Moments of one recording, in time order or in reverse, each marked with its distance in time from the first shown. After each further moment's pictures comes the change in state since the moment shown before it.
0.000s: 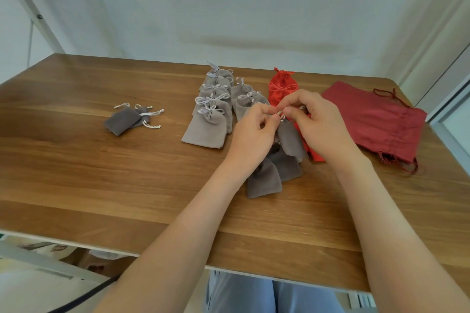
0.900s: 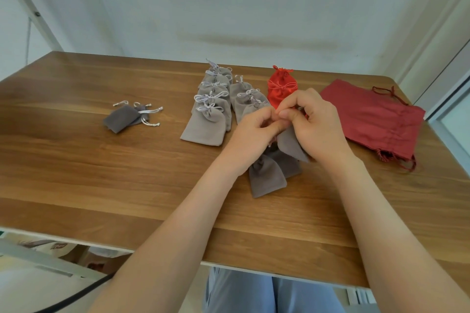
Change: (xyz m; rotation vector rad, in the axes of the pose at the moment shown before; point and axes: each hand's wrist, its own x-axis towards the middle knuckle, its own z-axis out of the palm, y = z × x) left_hand -0.004 0.008 -0.006 -0.120 -0.174 -0.083; right_hand -0.009 -0.008 0.005 0.010 0.104 -0.132
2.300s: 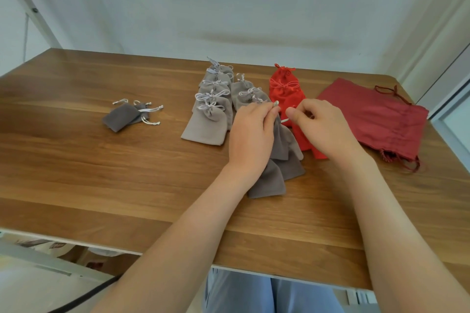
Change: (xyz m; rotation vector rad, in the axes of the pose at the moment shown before) left_hand 0.004 -0.015 0.010 0.547 0.436 0.340; right_hand 0.006 0.020 -0.004 -0.186 -0.145 0.241
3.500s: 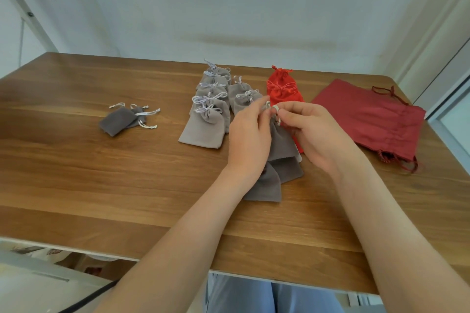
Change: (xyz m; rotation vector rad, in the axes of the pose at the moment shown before) left_hand 0.002 0.011 -0.006 -0.137 -0.023 -0.163; right_hand -0.006 -0.019 0.006 0.877 -0.183 0.281
